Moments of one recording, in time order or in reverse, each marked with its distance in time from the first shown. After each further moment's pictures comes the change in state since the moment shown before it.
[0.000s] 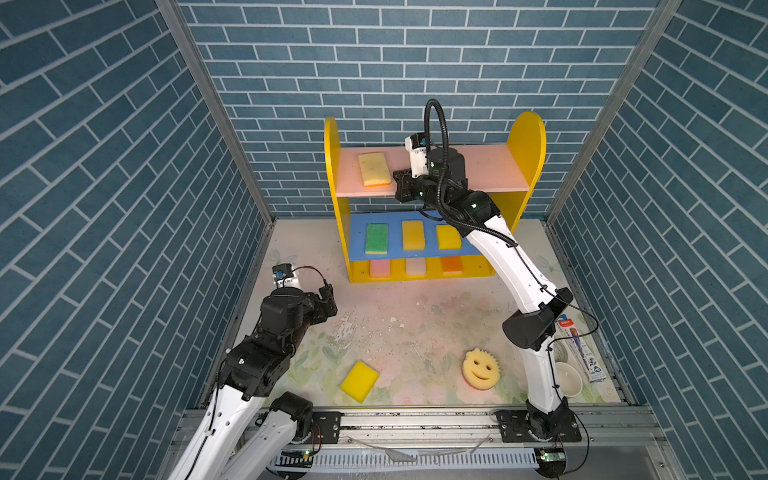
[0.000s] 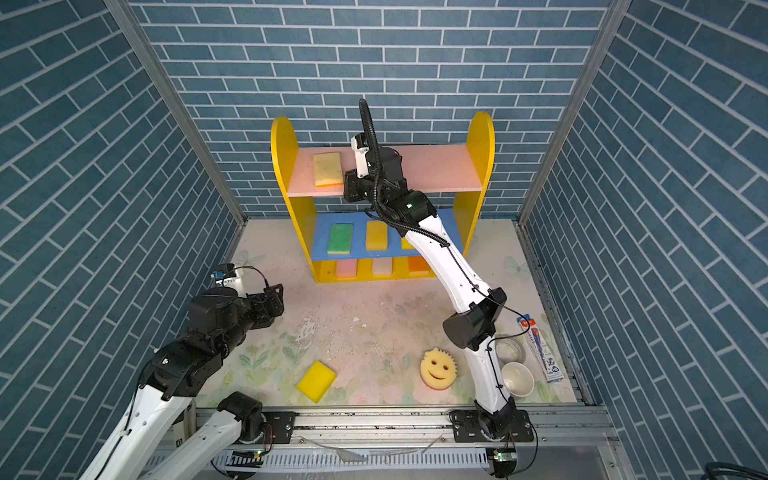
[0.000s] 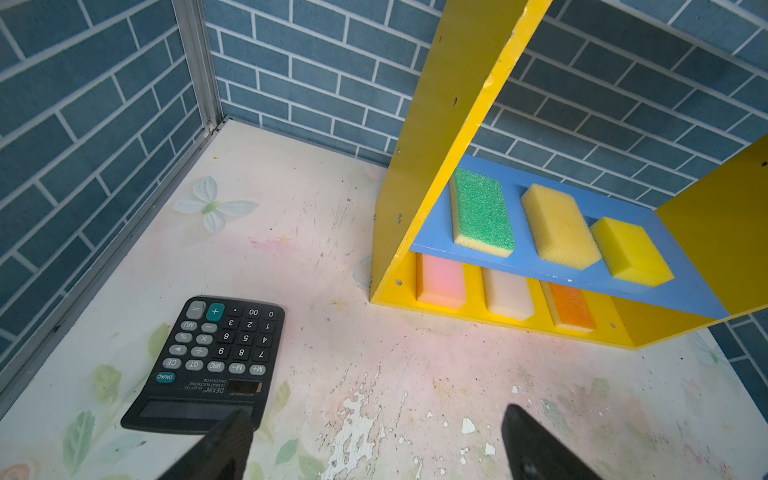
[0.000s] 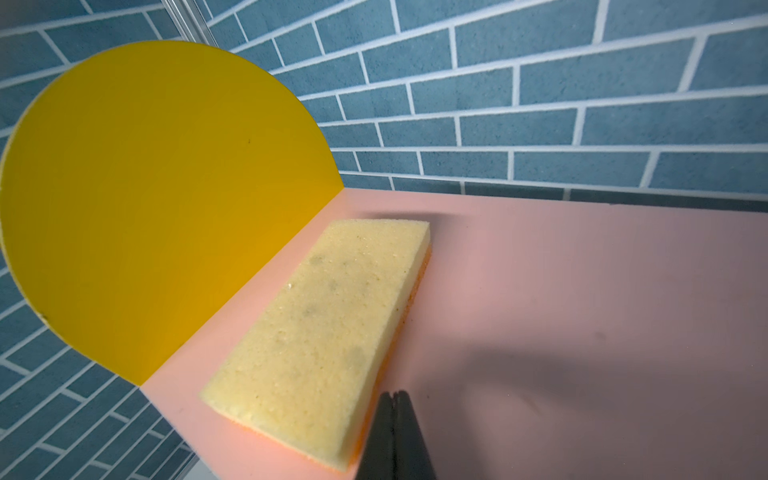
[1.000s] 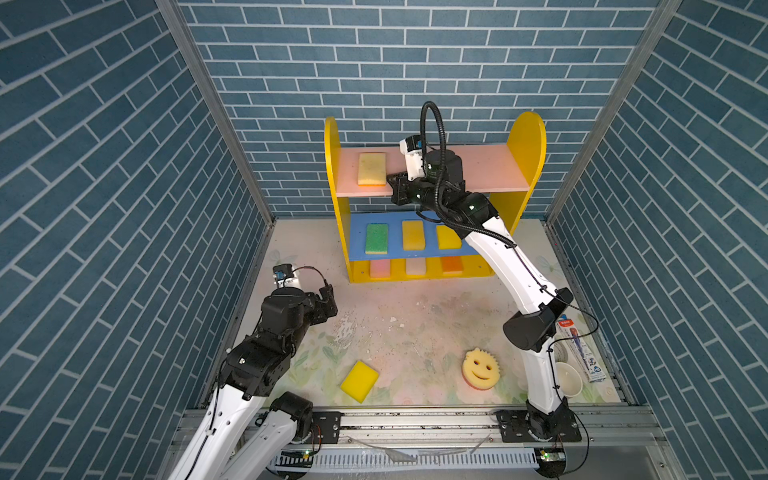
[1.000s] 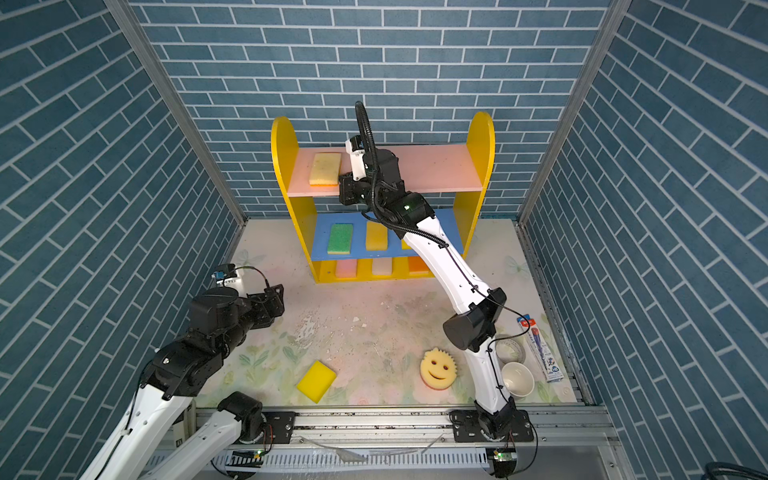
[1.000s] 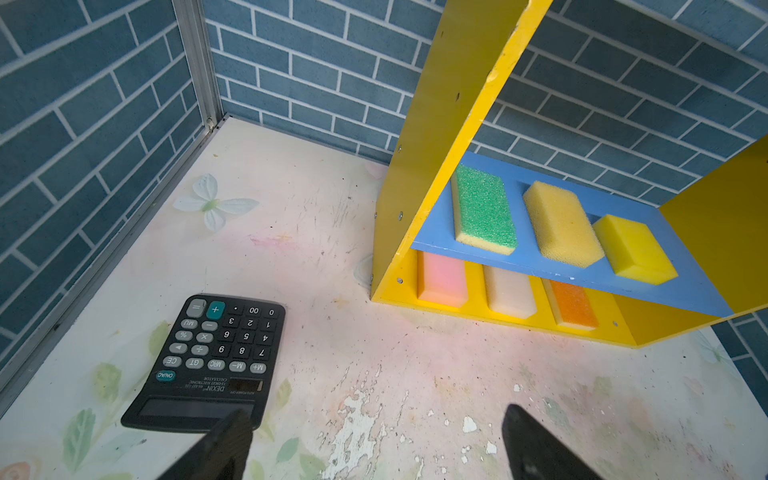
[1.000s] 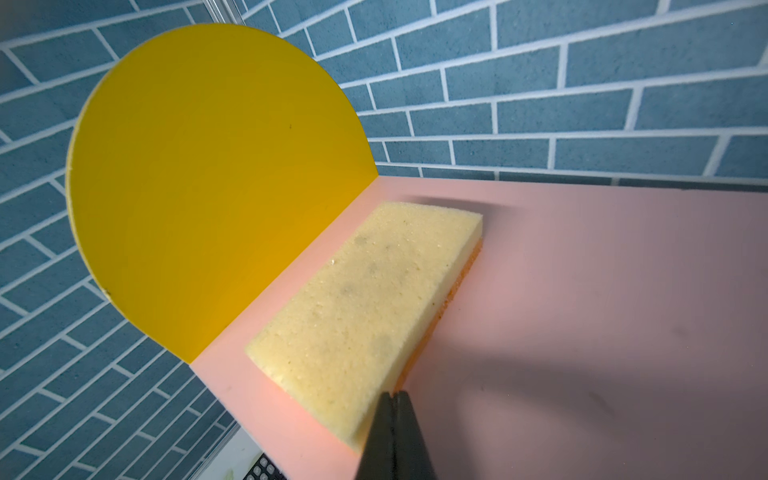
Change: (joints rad) left arm 0.000 0.001 -0.003 -0.001 0.000 0.000; right arm 0.009 -0.043 -0.079 0.034 -0.044 0.008
